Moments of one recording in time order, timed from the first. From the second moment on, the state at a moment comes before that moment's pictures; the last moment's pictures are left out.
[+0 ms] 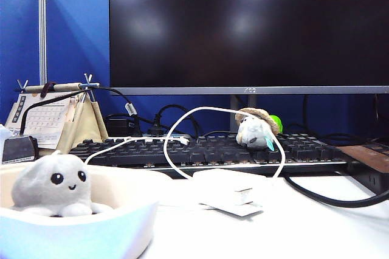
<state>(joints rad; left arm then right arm) -0.47 0.01 0.15 -0.49 0.20 -0.26 0.87 0.01 0.21 -0.45 0.55 0.02</state>
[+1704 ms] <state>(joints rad) 0.06 0.01 0.01 -0.07 0.13 -0.06 0.87 0.01 0.21 -0.45 0.55 0.02</state>
